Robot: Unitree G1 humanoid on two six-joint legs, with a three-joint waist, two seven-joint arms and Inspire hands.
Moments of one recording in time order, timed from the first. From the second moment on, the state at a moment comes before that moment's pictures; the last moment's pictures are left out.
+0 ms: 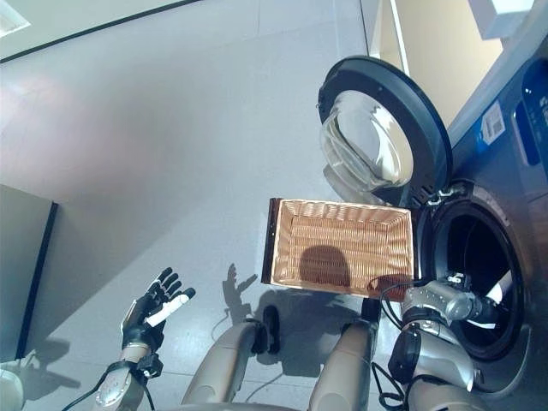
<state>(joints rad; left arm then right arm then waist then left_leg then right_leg) 0.26 0.29 -0.13 0.49 -0.56 -0.40 -0.02 -0.54 -0.38 -0.53 1.16 1.38 -0.65 -0.32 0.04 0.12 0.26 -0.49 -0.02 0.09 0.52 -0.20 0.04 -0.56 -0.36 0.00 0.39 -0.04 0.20</state>
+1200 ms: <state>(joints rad) 0.23 0.20 -0.08 0.78 -0.47 -0.39 0.05 -0.13 -0.16 -0.01 1.19 0.62 -0.32 -0.26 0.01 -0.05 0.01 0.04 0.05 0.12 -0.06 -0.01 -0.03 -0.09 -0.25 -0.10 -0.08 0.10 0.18</state>
